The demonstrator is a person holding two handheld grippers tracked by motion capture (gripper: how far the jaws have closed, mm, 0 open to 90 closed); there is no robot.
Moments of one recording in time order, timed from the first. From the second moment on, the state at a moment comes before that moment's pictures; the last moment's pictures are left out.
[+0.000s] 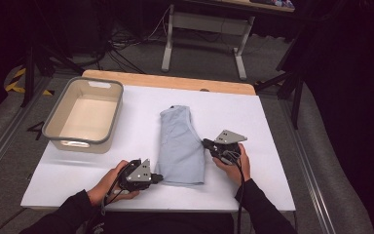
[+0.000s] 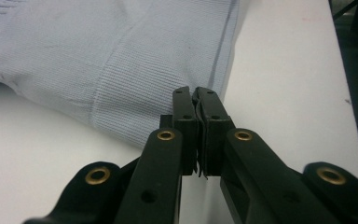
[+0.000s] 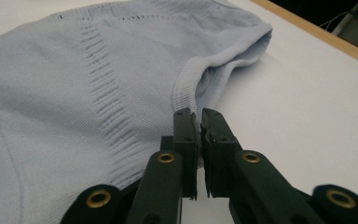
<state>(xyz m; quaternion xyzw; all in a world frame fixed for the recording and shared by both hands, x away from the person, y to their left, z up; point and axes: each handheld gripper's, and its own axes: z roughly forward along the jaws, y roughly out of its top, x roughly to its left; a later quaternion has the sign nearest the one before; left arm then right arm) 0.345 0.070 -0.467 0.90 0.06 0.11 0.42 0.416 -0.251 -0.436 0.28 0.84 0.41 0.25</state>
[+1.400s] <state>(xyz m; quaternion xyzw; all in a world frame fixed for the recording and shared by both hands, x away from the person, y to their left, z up) 0.394 0.055 -0.427 0.85 0.10 0.18 0.48 0.403 -0.245 -0.420 0.25 0.82 0.46 0.25</state>
